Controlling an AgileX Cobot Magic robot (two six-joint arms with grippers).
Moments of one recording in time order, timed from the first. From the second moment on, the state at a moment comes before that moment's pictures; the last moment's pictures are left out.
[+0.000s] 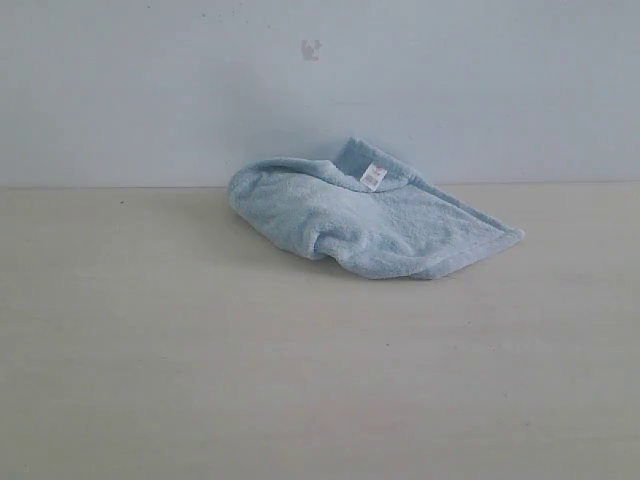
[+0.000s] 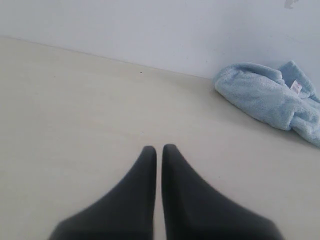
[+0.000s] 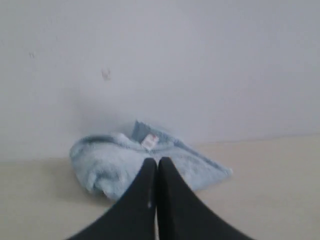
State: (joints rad) left arm -0.02 0.00 0.00 0.16 0.30 -0.38; right arm 0.19 0.00 0.00 0.08 0.00 0.12
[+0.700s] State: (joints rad) left arm -0.02 0.00 0.00 0.16 0.30 -0.38; right arm 0.30 0.11 -0.23 0.05 0.11 0.46
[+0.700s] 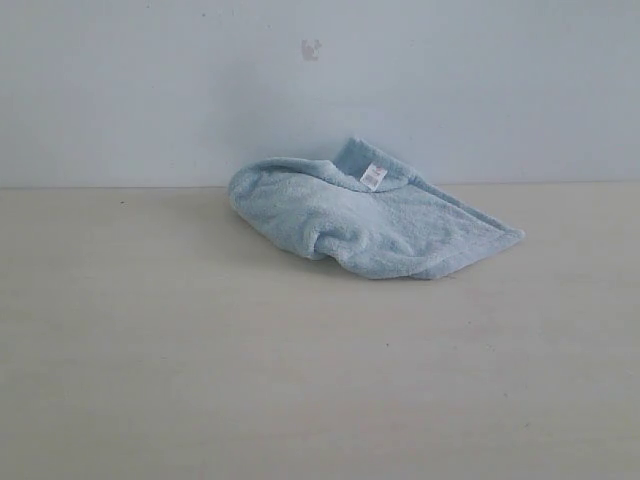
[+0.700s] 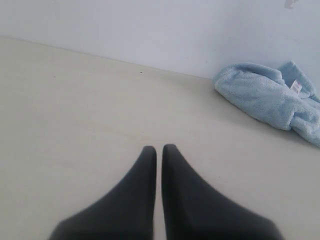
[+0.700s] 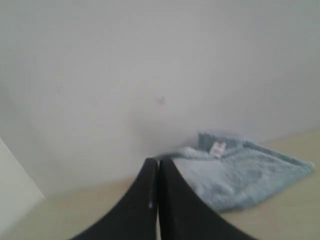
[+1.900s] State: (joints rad) left arm -0.02 0.00 0.00 0.16 0.30 -0.38; right arm 0.17 2.64 -2.34 0.64 0.56 -0.62
